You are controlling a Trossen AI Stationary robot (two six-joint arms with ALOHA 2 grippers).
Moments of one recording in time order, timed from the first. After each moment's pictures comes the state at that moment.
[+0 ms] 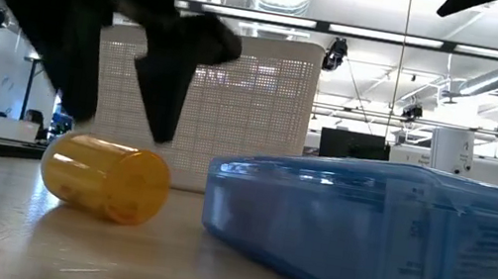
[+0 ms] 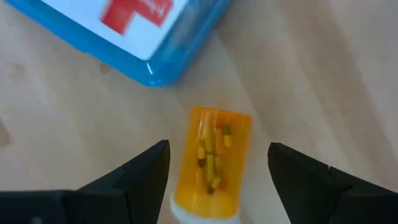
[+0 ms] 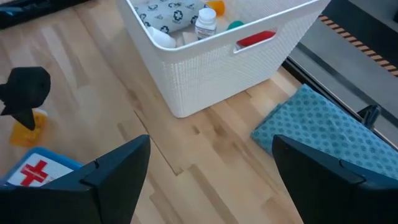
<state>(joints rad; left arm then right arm) -0.45 1.91 1.44 -0.75 -0.02 0.01 0.42 1.14 1.30 -1.21 0.70 0.86</state>
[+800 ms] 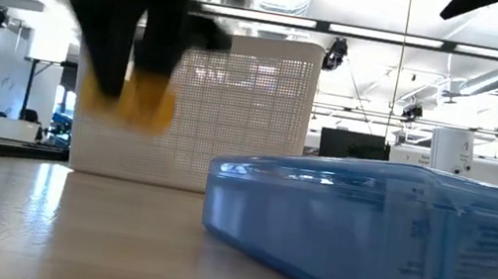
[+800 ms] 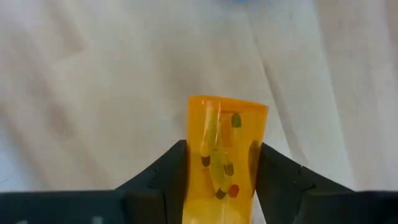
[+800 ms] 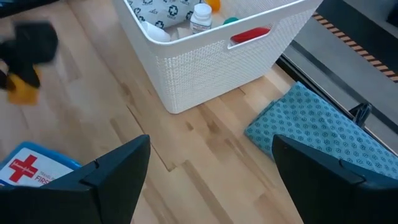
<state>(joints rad) -0.37 1.92 1.57 -1.11 -0.06 0.03 0.42 1.14 1.30 -1.24 0.71 0.86</state>
